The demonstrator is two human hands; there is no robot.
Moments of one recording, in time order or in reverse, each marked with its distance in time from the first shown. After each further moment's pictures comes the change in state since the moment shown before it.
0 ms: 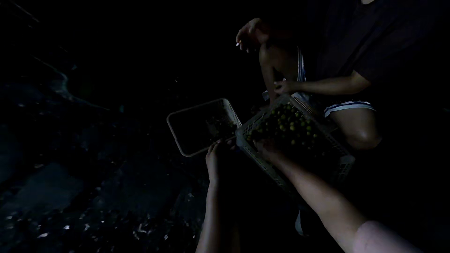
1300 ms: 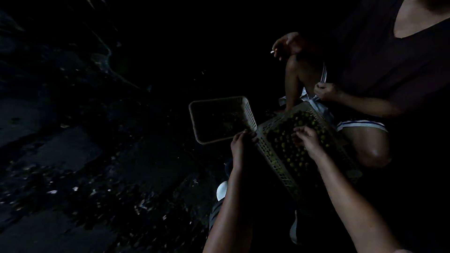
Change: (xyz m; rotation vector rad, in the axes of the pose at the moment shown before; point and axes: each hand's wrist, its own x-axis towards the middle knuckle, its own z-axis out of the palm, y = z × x) left_hand 0.005 -0.005 -0.006 -0.066 -0.088 -0.009; right_hand -0.054 0.034 -0.062 0.993 0.318 0.172
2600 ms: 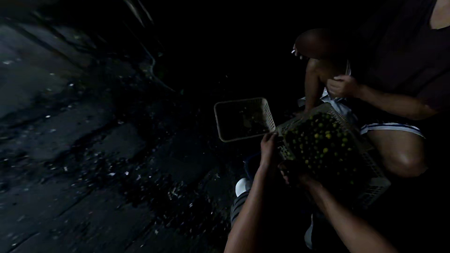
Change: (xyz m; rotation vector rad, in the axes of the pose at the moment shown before) left_hand -0.005 -0.015 0.011 0.185 -0.053 0.014; right_hand -0.071 0.022 0.096 0.311 -0.415 0.418
